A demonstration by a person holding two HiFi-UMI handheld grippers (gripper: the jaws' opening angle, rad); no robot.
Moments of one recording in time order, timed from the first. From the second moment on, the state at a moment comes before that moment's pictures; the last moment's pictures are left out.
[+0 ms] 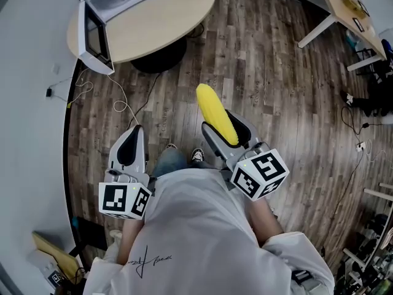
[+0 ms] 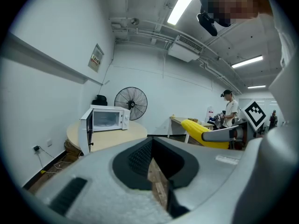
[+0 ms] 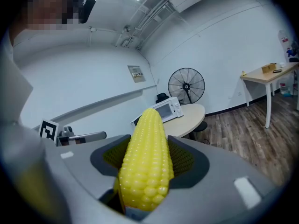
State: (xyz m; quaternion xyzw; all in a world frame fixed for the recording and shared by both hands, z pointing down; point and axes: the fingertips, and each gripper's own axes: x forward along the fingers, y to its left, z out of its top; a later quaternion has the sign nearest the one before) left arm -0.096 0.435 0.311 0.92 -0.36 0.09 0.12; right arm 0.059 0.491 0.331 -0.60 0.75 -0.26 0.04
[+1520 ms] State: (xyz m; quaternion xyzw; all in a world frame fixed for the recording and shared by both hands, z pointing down) left arm -0.054 0.184 0.327 0.90 -0.39 0.07 0.16; right arm 0.095 0.233 0.323 -0.54 0.78 -0.31 0.05
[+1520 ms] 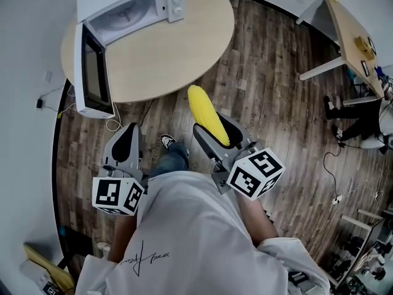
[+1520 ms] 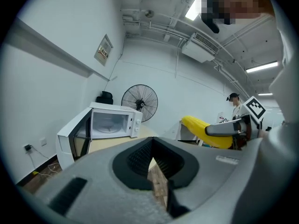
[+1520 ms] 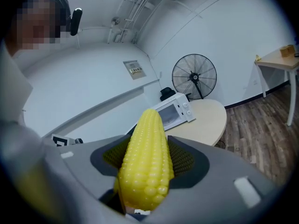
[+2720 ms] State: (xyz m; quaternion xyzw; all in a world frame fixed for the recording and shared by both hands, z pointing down) left arm -0.076 0.049 0.316 0.89 -0.42 0.05 0.15; right arm 0.057 0.058 0.307 -0.49 0.82 -0.29 0.01
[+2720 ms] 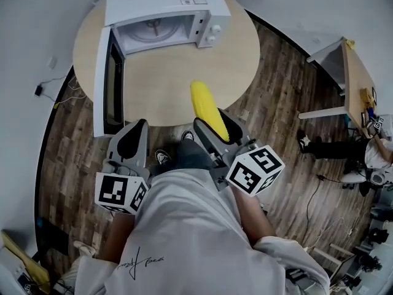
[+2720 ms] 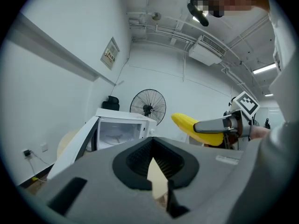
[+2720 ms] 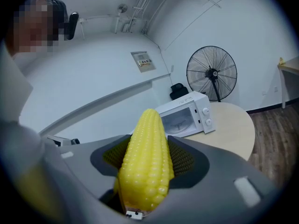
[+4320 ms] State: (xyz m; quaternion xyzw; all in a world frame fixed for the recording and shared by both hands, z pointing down) left arm -0.083 -0.056 0.324 0.87 -0.46 0.06 0.15; right arm 0.032 -0.083 0.348 -0.46 0.85 -0.26 -0.06
